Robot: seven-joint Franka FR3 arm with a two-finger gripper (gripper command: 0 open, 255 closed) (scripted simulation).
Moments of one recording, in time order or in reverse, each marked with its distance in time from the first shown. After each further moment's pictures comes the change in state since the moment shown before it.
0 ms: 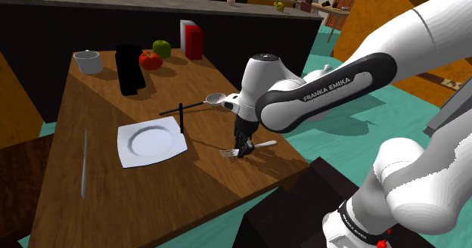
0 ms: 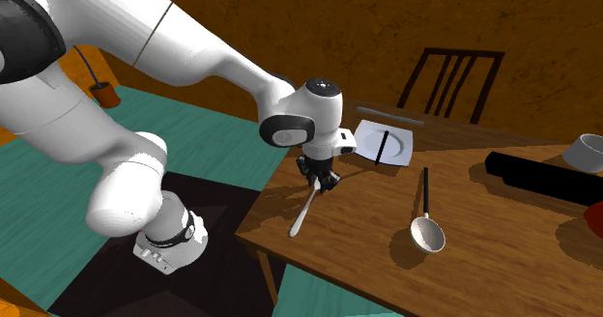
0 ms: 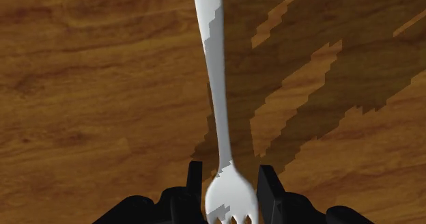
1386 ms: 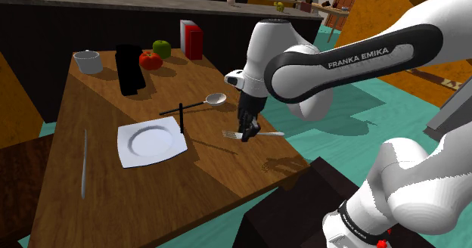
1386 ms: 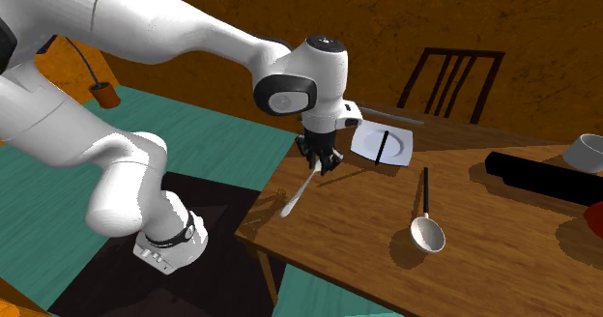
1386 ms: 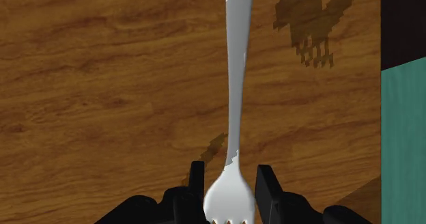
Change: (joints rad) arm -0.002 -0.134 -0.001 0.107 -0.010 -0.245 0.012
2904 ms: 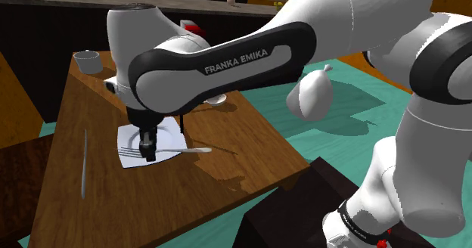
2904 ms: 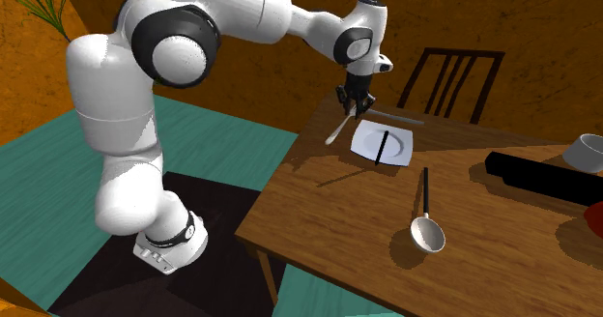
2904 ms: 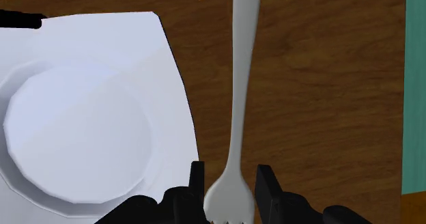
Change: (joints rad) arm 0.173 0.644 0.183 0.777 -0.087 -0.126 0.390
